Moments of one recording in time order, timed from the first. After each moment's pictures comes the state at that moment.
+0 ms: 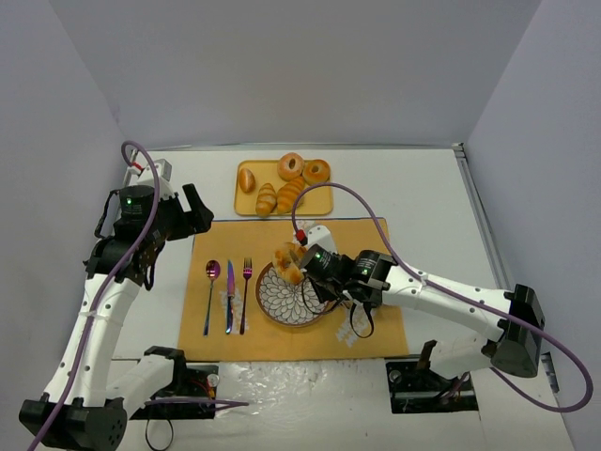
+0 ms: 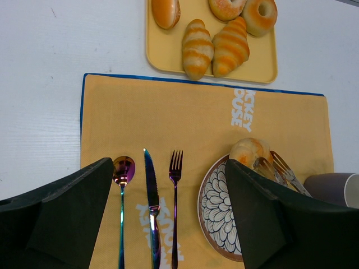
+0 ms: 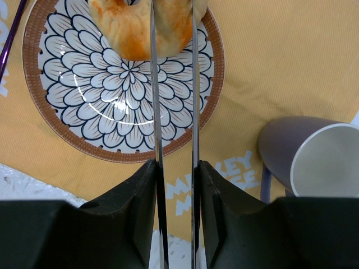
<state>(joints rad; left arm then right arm) -0.14 0.97 1.12 -0.67 0.10 -0.35 1.10 1.34 1.10 -0.81 0.38 0.49</state>
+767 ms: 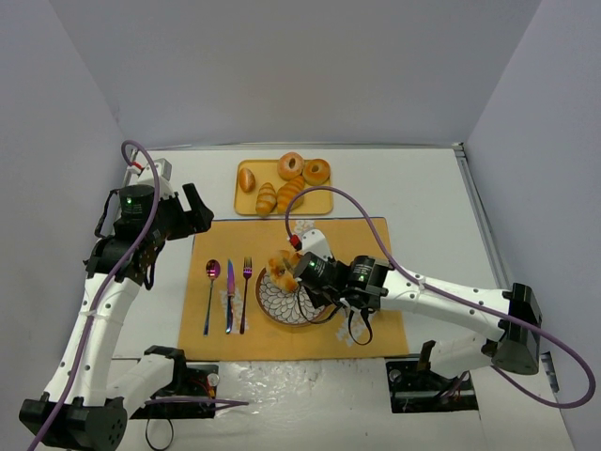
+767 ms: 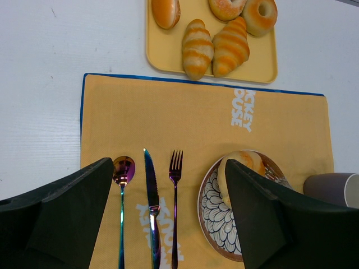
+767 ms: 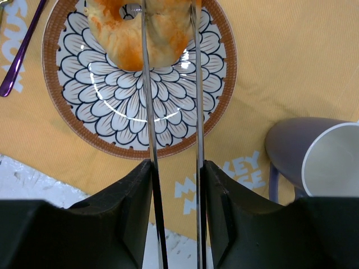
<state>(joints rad) -0.14 0.97 1.12 -0.67 0.10 -0.35 1.17 1.35 1.12 -0.82 0.42 0.52</state>
